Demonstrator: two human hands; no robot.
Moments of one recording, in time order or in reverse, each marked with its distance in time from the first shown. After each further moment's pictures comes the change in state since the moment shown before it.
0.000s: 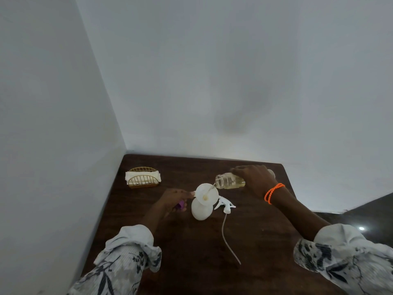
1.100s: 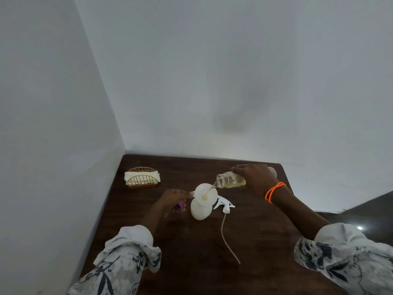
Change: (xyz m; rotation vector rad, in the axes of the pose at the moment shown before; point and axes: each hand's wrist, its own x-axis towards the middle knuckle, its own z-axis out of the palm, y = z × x) left_hand 0.005 -0.005 0.000 -0.001 -0.013 -0.003; right_hand 0.003 0.009 0.009 -0.025 0.057 -0.023
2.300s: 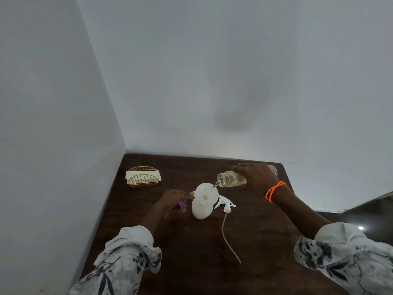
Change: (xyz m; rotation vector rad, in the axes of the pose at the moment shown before) left_hand -0.004 -0.005 -0.001 -0.019 -0.019 0.005; right_hand 0.007 0.008 0.014 -0.021 0.060 -0.031
